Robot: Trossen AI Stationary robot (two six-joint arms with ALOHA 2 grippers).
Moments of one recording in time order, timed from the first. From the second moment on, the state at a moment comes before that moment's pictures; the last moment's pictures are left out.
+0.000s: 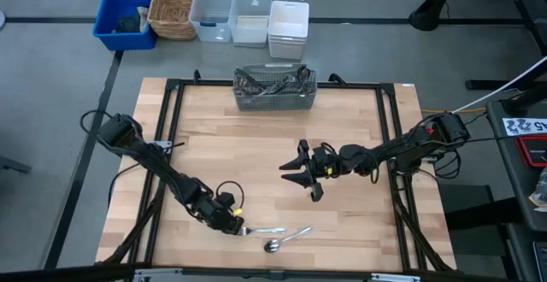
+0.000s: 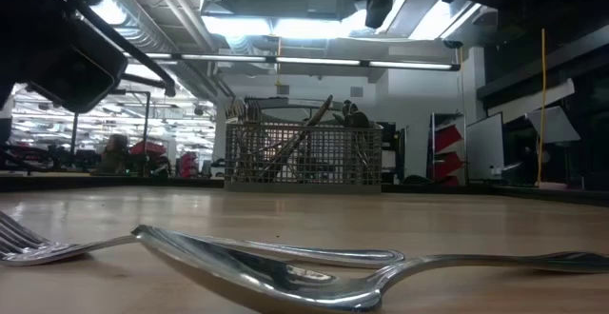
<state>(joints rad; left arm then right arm) -0.64 1.63 0.79 -0.09 0.04 -1.82 0.23 1.56 0.68 1.09 0.03 0.24</state>
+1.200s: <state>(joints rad) -0.63 1.68 0.79 -0.07 0.04 -1.84 0.23 1.56 0.68 1.04 0.02 0.24</state>
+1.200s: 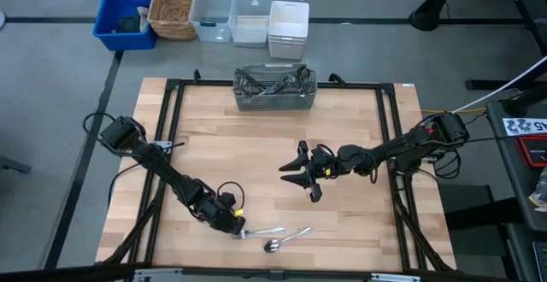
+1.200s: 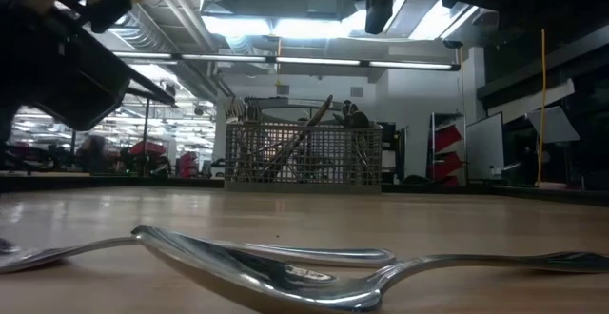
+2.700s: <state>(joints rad) -0.64 1.71 0.79 0.07 0.07 -1.96 0.23 1.56 0.68 1.01 0.01 0.23</state>
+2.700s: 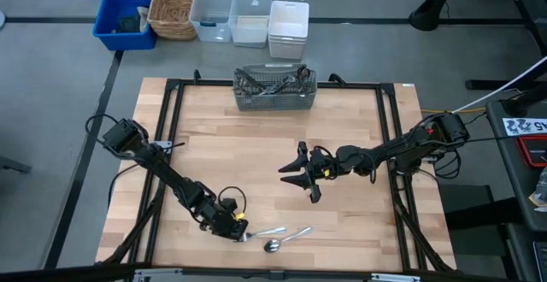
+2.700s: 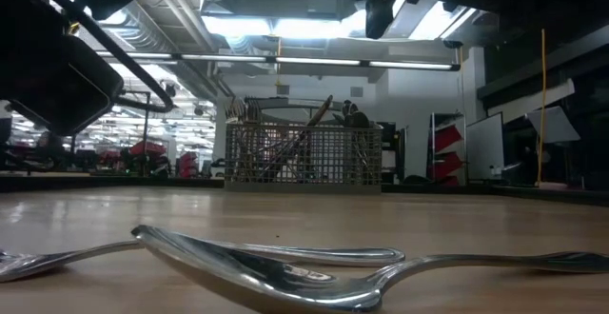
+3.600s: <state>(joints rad) -0.61 1.70 0.79 0.09 0.07 -1.84 0.23 1.54 0.68 1.00 0.02 0.20</state>
